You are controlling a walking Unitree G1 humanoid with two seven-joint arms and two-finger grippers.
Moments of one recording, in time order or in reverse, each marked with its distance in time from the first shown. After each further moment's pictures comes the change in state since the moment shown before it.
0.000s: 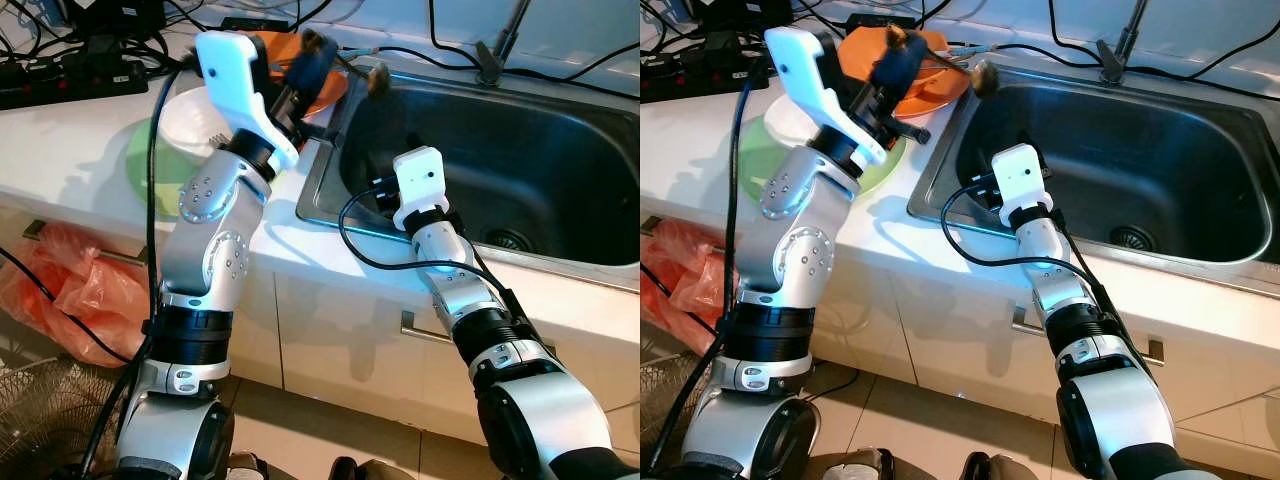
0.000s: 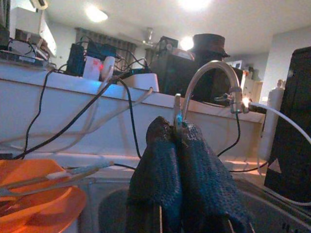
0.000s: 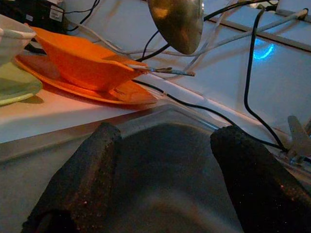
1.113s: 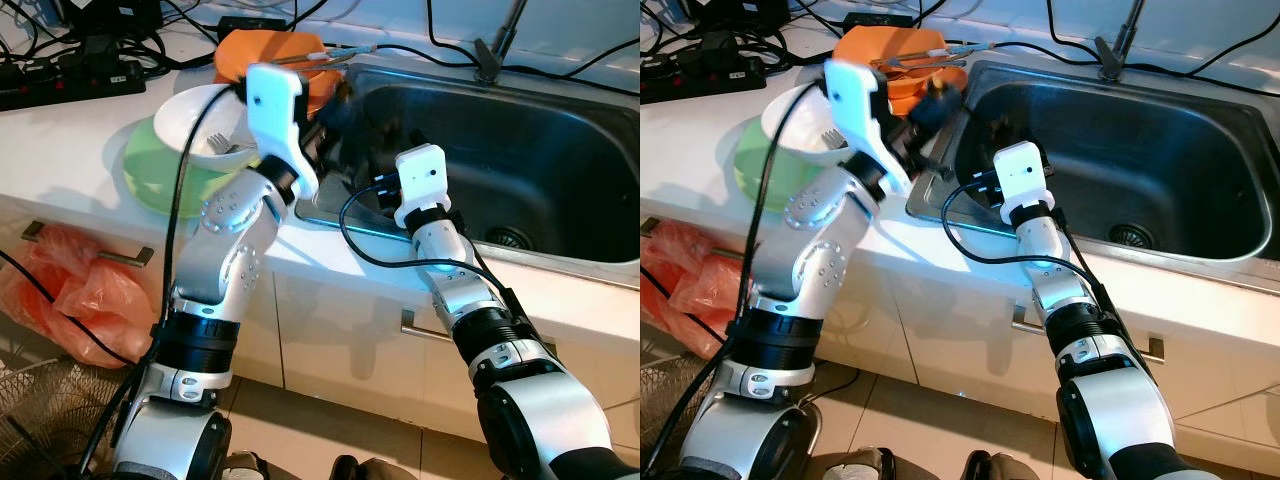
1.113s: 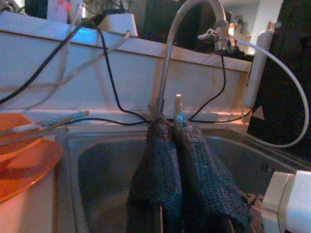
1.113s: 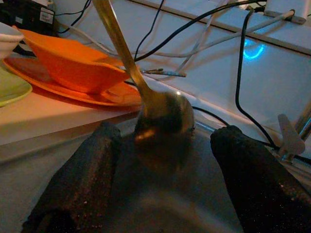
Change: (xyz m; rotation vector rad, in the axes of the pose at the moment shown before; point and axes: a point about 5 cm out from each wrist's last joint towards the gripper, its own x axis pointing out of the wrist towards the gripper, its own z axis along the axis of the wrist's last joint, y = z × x) left arm -0.003 -0.013 -0.032 0.003 0.194 -0.069; right arm 0.001 -0.002 0.003 0.000 -0.012 -0.028
